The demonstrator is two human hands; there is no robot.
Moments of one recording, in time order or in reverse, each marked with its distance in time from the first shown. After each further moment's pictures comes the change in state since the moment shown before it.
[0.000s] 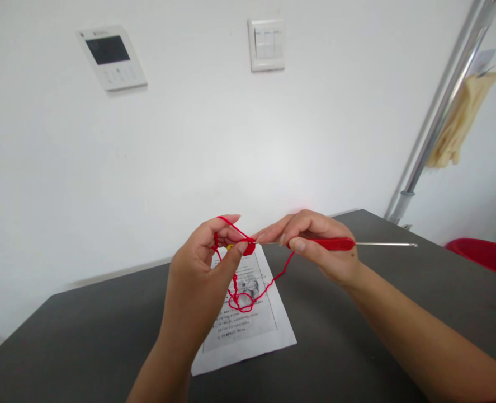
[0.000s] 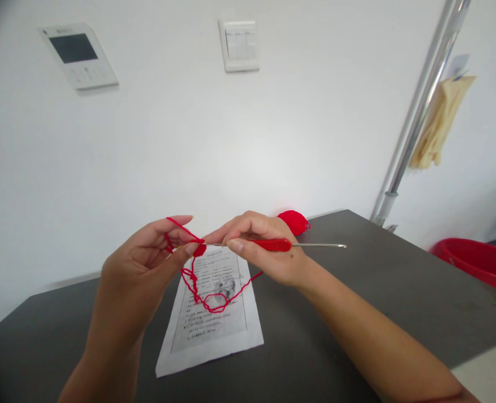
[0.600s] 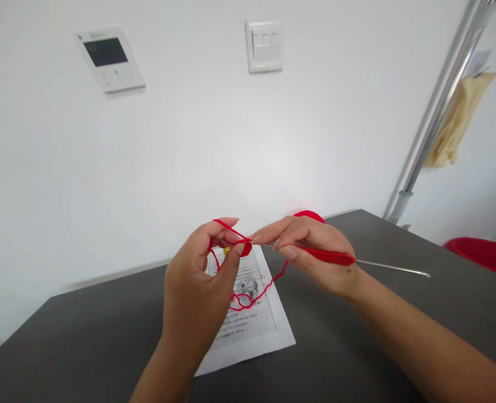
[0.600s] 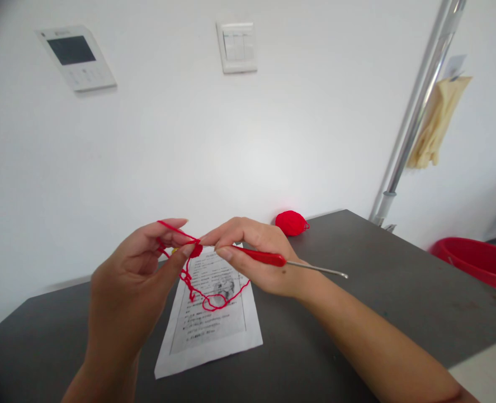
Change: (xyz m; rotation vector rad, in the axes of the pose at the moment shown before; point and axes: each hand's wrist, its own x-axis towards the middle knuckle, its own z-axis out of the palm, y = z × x) left_hand -0.007 -0.001 0.004 0.182 0.105 0.170; right_hand -0.002 -0.005 0.005 -0.279 -0.043 -0.129
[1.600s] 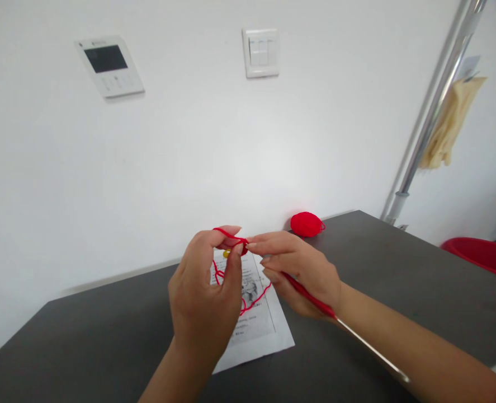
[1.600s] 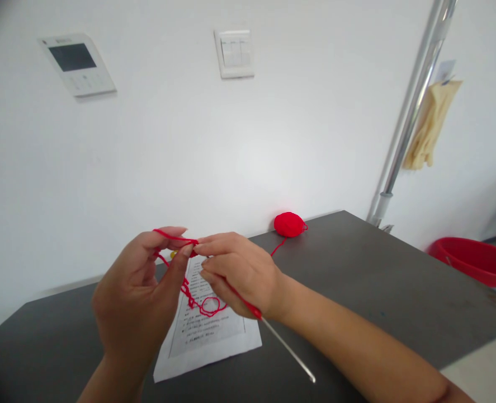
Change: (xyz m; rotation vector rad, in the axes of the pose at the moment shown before) left_hand -0.005 -0.010 0.006 0.261 0.076 0.369; right_hand -0.009 0.002 0.026 -0.269 0.111 -0.257
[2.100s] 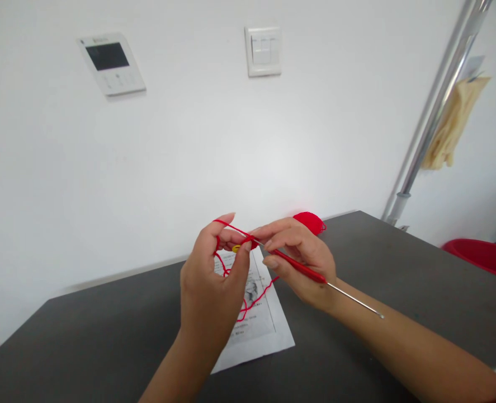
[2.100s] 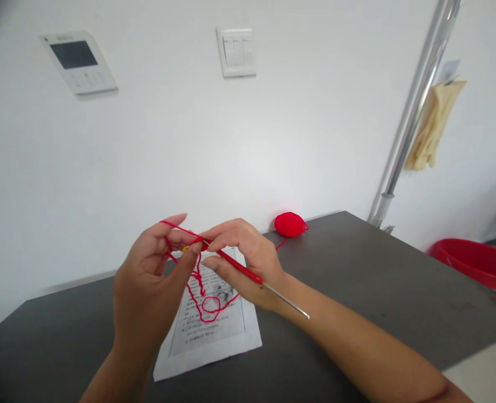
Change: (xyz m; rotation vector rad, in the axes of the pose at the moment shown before) left_hand 0.002 -0.006 0.006 -0.259 -0.068 -0.286; right_hand 0.003 0.007 -0.001 0.111 0.077 0.162
